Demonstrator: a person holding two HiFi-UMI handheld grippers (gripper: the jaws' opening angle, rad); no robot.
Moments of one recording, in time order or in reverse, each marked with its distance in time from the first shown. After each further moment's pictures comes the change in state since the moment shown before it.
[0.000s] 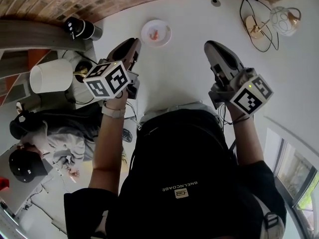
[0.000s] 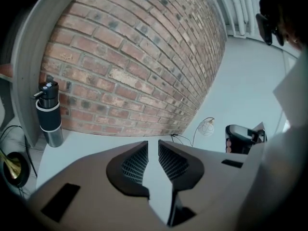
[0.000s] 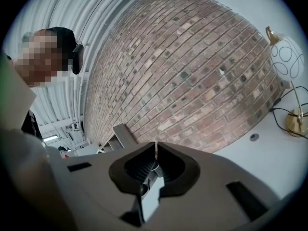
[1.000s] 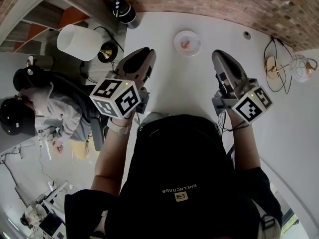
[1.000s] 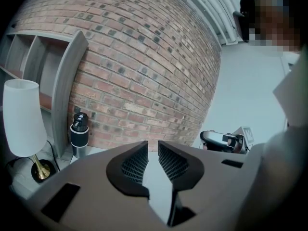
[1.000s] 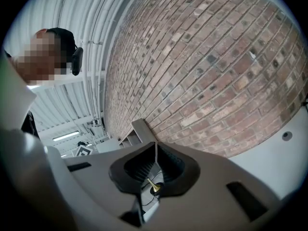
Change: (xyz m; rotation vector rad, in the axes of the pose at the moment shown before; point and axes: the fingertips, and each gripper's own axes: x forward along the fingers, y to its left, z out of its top) left arm -0.119 -0.019 0.028 0.038 -0.217 0.129; right arm 0.057 0.057 -0.012 -0.044 0.076 0.234
